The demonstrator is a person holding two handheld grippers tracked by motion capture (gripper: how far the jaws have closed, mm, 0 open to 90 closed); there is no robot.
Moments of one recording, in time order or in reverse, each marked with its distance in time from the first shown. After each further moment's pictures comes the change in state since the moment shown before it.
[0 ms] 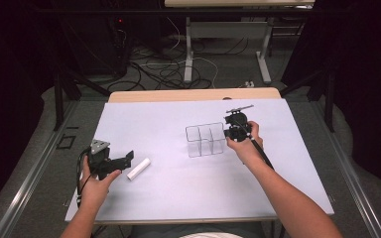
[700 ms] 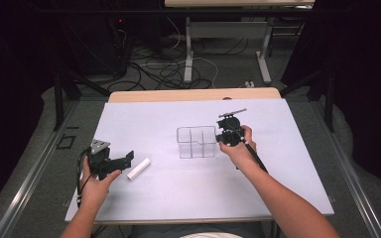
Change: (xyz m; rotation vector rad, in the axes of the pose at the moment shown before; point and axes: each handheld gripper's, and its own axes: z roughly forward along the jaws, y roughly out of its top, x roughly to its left) left arm 0.000 0.000 0.000 0.001 -0.004 0.000; right arm 0.024 -0.008 -0.001 0.035 0.072 0.005
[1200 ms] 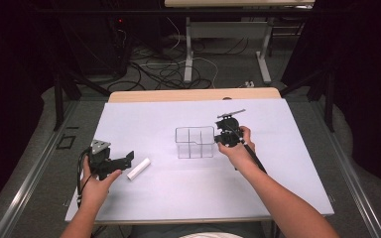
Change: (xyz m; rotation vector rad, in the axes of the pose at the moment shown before) left arm 0.000 0.000 0.001 0.006 0.002 0.004; right arm 0.003 -0.001 0.000 -0.005 0.024 -0.006
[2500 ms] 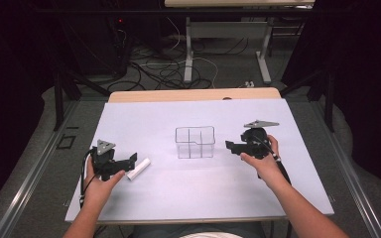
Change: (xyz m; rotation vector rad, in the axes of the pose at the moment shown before) left arm -0.010 -0.001 0.003 0.015 -0.003 0.042; right arm -0.053 -0.044 -0.043 -0.226 0.105 -0.086
